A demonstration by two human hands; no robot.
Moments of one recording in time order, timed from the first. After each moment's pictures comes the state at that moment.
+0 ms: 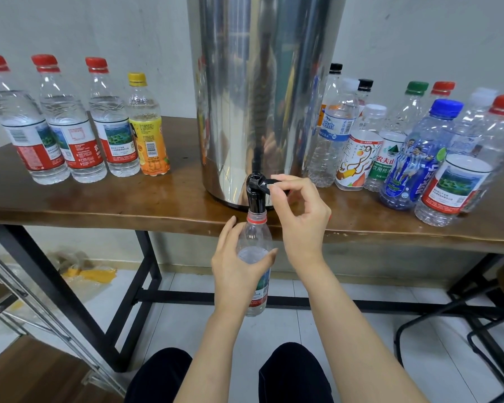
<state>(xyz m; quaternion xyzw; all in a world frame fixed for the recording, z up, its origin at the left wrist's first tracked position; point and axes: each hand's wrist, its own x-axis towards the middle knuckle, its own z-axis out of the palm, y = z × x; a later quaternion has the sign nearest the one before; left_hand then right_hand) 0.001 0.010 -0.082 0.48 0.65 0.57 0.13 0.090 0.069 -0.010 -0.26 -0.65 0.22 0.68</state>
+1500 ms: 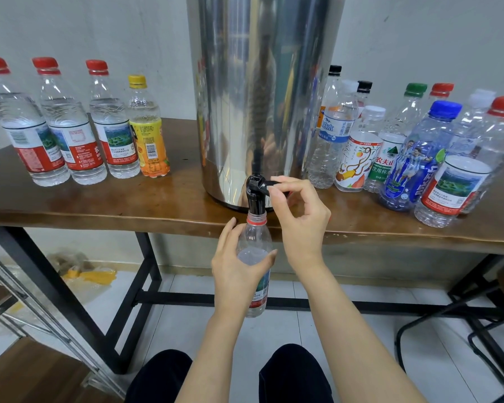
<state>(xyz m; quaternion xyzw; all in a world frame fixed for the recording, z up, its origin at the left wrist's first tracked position) 0.001 0.011 -0.084 0.48 0.66 0.57 0.13 0.090 0.068 -0.011 -0.25 -0.64 0.23 0.68</state>
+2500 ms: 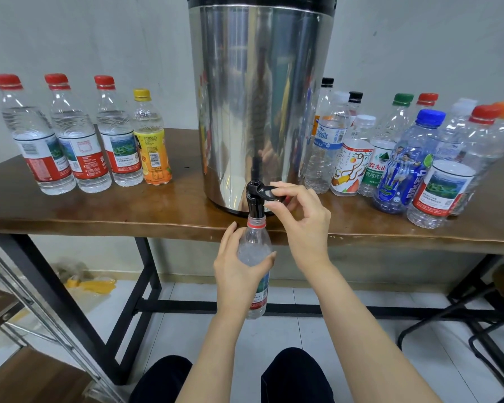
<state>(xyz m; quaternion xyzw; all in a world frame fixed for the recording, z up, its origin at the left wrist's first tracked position) 0.001 0.008 -0.080 0.48 0.65 0.58 0.13 0.104 0.065 -0.007 -0.28 -0.69 0.21 0.63</state>
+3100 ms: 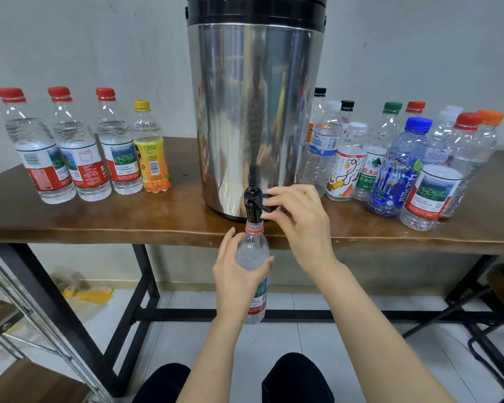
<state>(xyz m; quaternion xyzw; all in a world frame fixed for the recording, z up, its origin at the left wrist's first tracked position) 0.001 0.006 -0.079 0.48 0.65 0.57 0.14 0.118 0.066 0.004 -0.27 -0.80 0.00 0.54</state>
